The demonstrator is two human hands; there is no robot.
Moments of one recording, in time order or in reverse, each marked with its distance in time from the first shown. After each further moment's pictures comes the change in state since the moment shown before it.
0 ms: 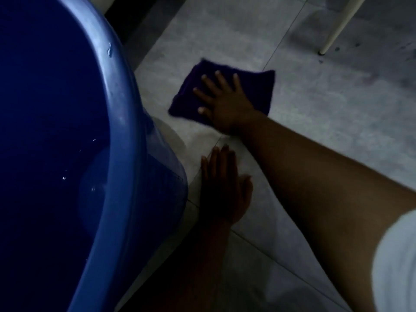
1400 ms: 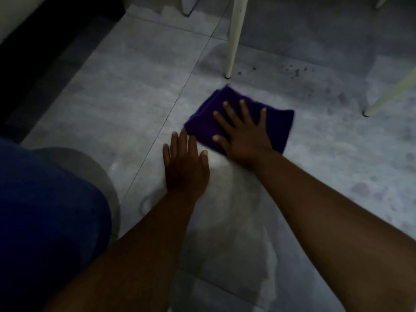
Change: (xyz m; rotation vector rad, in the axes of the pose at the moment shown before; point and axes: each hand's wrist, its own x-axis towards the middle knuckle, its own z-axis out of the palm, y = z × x) left_hand 0.086 0.091 0.010 -0.046 0.127 0.024; right_hand -0.172 0.140 0.021 0.016 0.056 0.384
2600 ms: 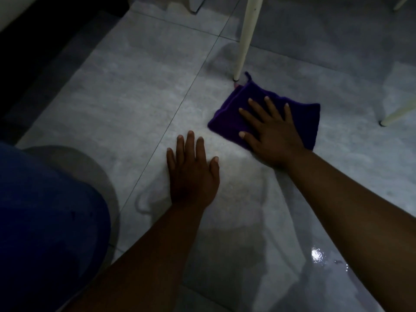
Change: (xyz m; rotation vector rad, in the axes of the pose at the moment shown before) left_hand 0.001 0.004 0.001 0.033 -0.017 0.020; right_hand 0.006 0.052 -0.008 0.030 0.064 -0.035
